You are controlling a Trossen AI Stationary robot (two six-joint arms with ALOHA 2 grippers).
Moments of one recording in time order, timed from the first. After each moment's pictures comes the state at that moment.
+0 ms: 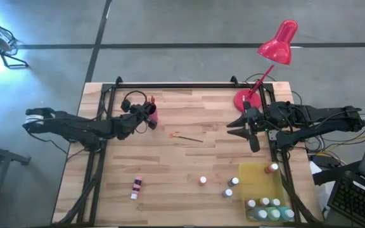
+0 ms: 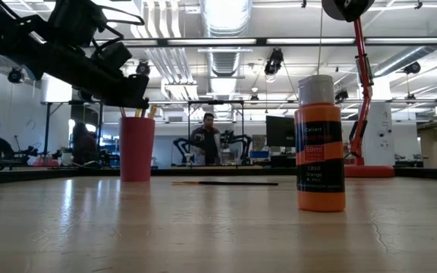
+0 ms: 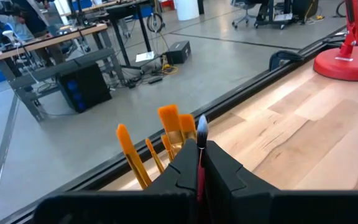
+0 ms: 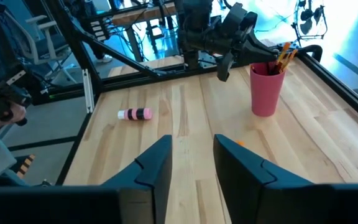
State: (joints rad) left arm 0.11 1.12 0.34 0.53 -0.86 -0.07; right arm 0.09 0.82 0.90 -0.41 0.03 0.26
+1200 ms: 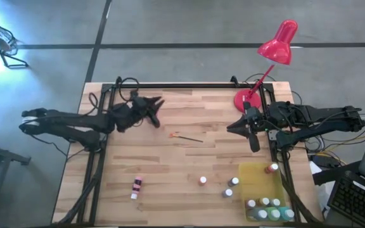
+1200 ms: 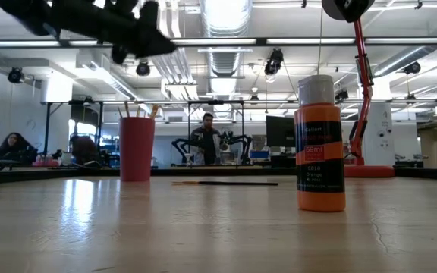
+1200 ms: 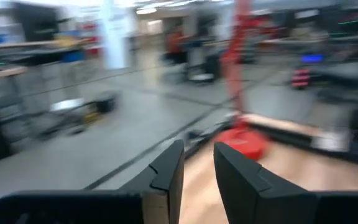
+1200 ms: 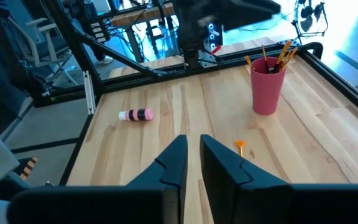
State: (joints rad) left arm 0.11 1.04 0.56 0.52 -0.54 0.01; right arm 0.09 0.82 0.90 -0.41 0.03 0.28
